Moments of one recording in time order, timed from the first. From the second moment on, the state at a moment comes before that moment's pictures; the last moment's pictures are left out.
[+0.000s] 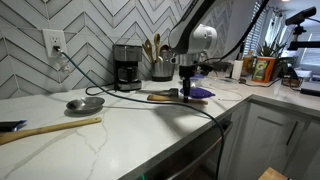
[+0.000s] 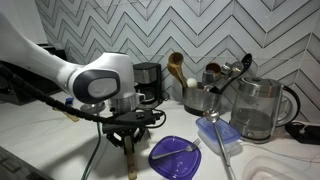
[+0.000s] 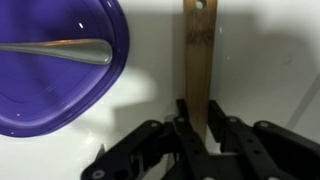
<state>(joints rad) -0.06 -0.02 -0.15 -2.32 -0.07 2.29 -1.05</state>
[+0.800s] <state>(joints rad) -0.06 -0.22 -0.13 -2.33 -0.06 2.06 -1.13</state>
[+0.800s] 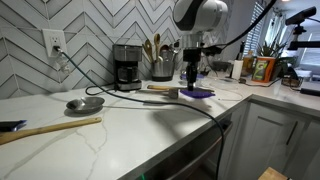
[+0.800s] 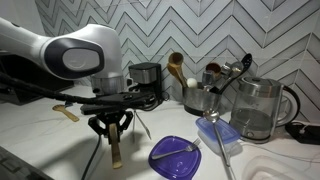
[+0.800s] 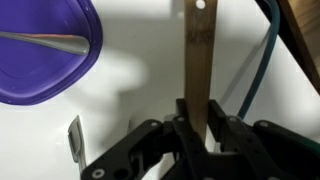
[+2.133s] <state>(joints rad) -0.13 -0.29 -0.27 -2.13 0.04 2.06 -0.88</state>
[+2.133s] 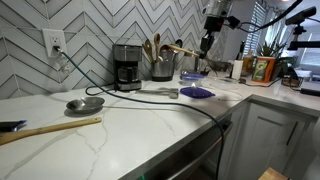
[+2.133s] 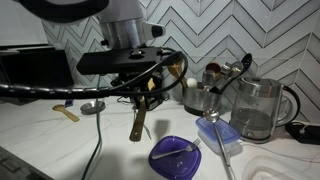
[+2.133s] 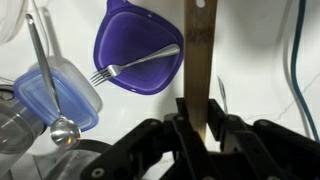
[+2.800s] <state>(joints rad) -0.13 -0.06 -0.26 -1.94 -0.02 2.24 -0.88</state>
